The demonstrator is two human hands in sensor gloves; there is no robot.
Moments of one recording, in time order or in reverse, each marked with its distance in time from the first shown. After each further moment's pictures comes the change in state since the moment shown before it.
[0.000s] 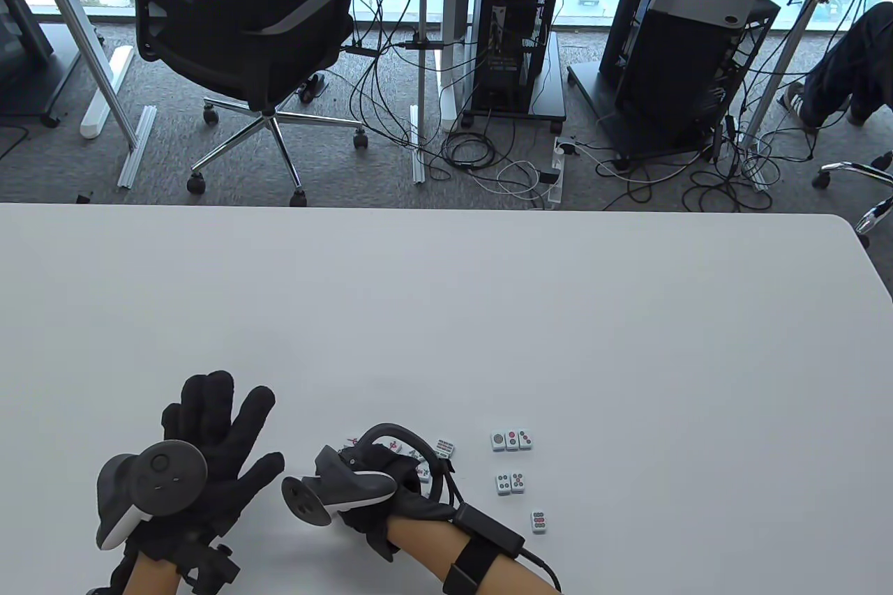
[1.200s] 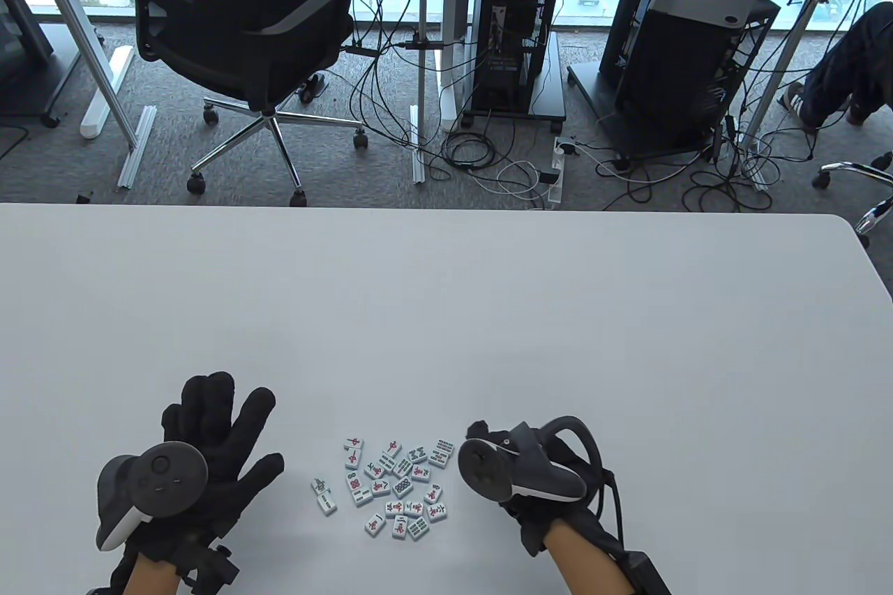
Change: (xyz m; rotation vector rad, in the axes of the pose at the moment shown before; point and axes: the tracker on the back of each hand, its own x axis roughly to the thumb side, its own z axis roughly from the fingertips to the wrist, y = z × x) left_hand 0.002 0.001 0.001 -0.003 -0.001 -0.012; right_hand -0.140 0.010 0.155 -0.152 0.290 -0.177
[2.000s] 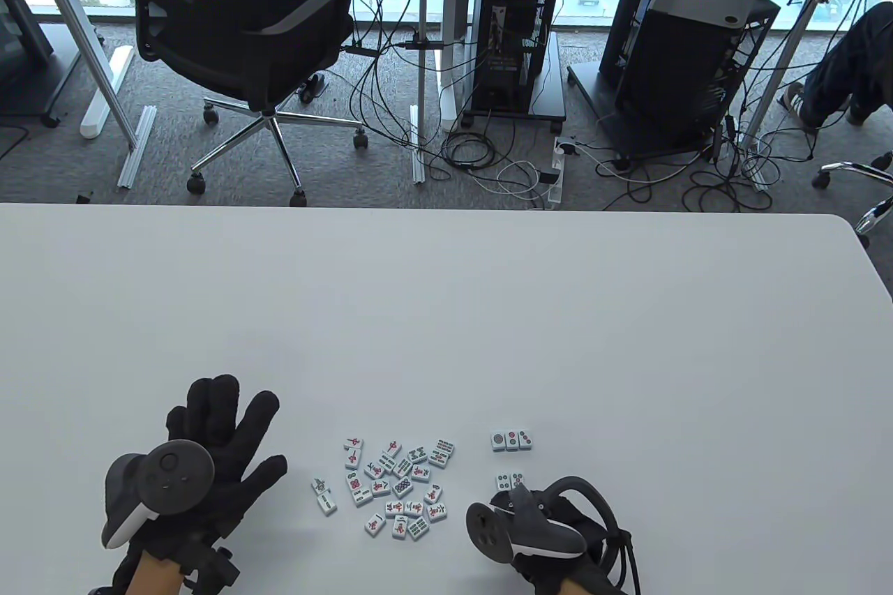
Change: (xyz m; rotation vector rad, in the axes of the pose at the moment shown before) left_hand 0.001 -0.005 -0.002 -0.033 0.018 -0.013; right_hand 0.024 0.071 0.030 0.217 -0.018 0.115
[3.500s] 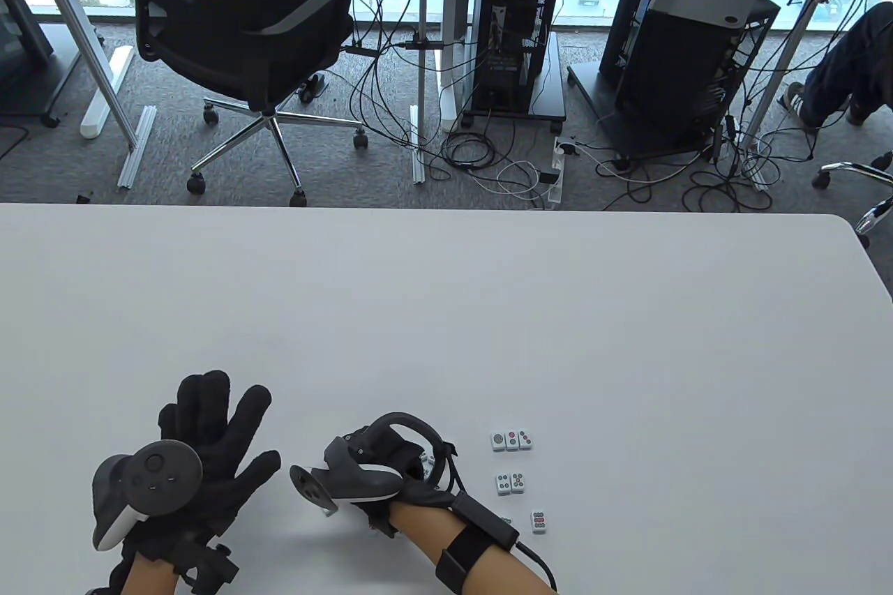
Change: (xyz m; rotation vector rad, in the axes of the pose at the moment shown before) left_hand -0.002 0.007 0.003 0.045 -0.013 0.047; right_hand 0.128 -0.082 -0.141 -0.318 -0.153 0.162
